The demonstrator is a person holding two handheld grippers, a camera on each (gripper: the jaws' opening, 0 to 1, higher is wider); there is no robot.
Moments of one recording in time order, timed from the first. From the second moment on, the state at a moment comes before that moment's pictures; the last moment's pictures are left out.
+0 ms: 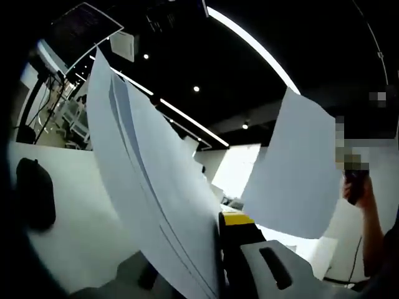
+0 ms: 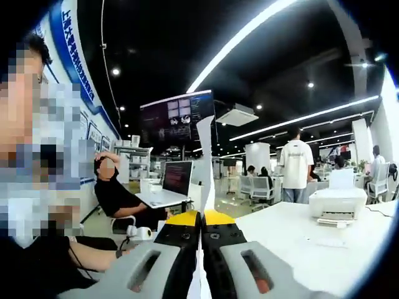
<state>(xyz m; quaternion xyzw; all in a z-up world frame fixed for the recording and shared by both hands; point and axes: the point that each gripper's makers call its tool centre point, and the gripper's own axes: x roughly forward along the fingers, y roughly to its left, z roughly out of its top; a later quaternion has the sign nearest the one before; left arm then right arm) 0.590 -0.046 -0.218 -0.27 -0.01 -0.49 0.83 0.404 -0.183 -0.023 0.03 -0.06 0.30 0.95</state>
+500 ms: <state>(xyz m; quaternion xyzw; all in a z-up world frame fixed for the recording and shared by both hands) 0.591 -0.046 -0.219 -0.27 -0.01 -0.49 0.83 0.396 -0.180 -0.026 0.13 -0.03 0.37 0.92</state>
